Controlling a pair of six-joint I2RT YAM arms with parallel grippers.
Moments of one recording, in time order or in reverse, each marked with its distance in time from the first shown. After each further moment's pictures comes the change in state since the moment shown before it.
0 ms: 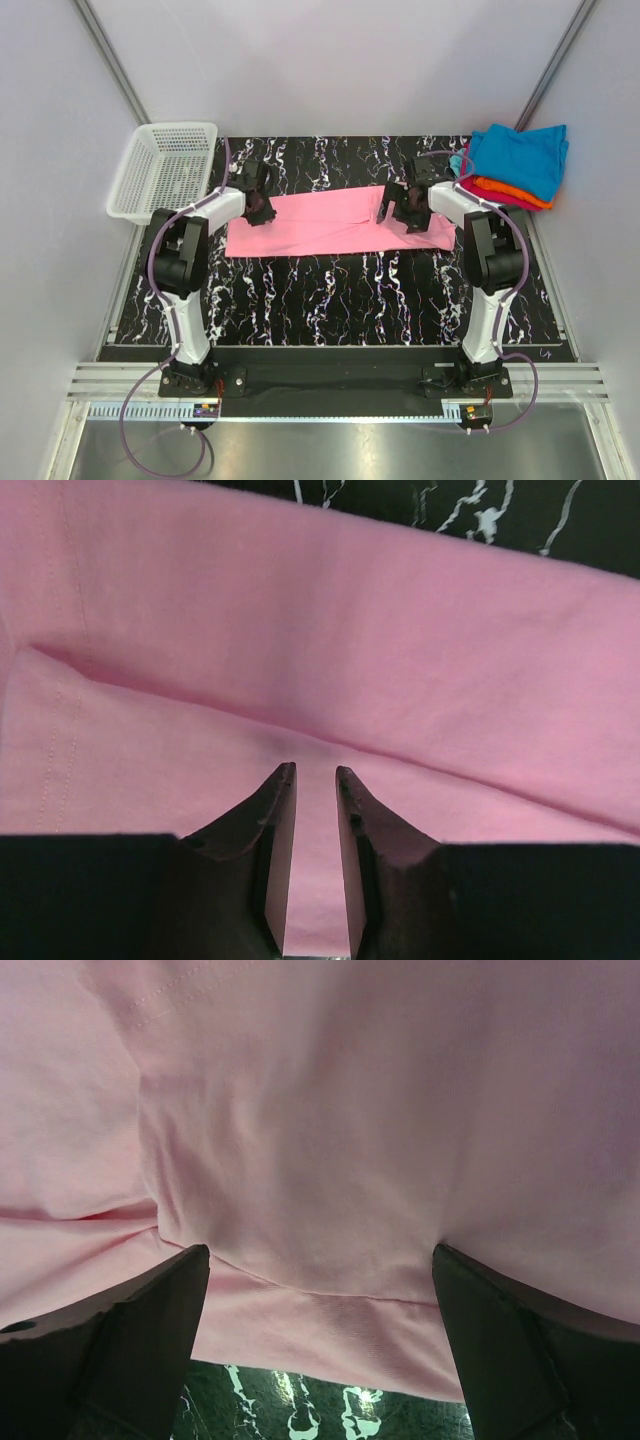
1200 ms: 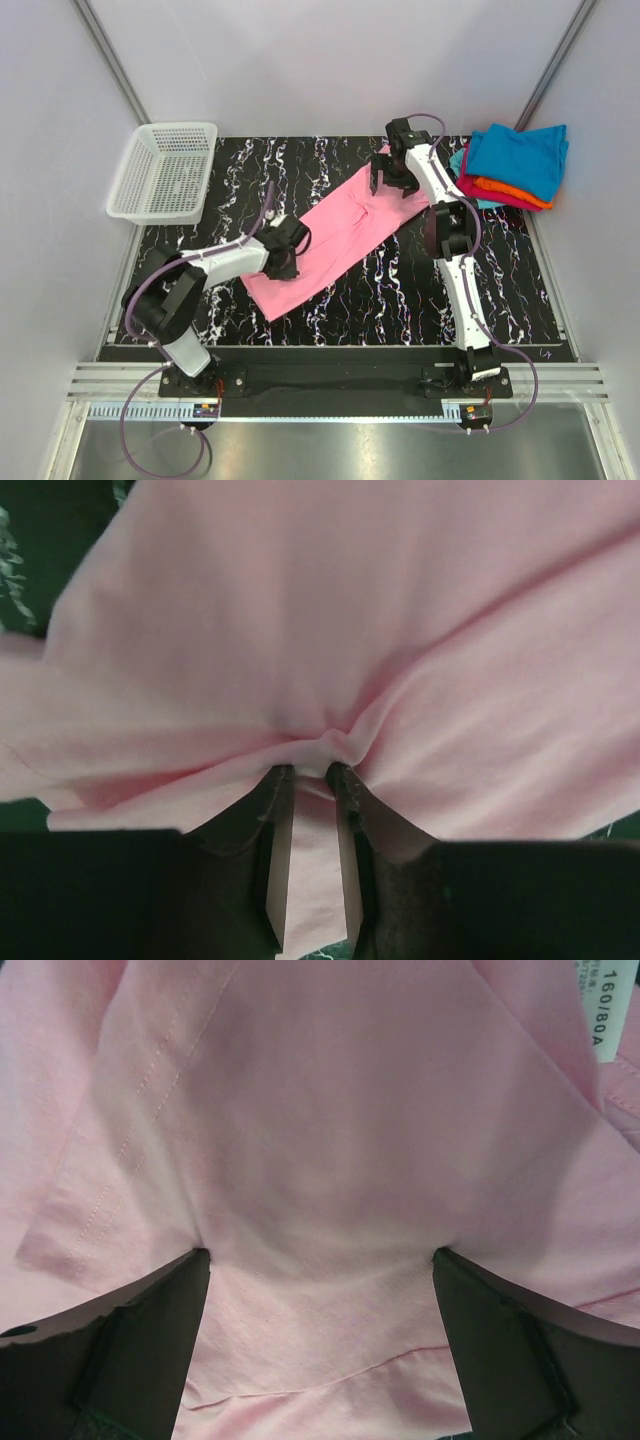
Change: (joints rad) left arm -0.352 -0.272 -0.404 -0.087 -0.094 -0.090; right arm 0.010 0.681 1.178 -0.612 0.118 -0.198
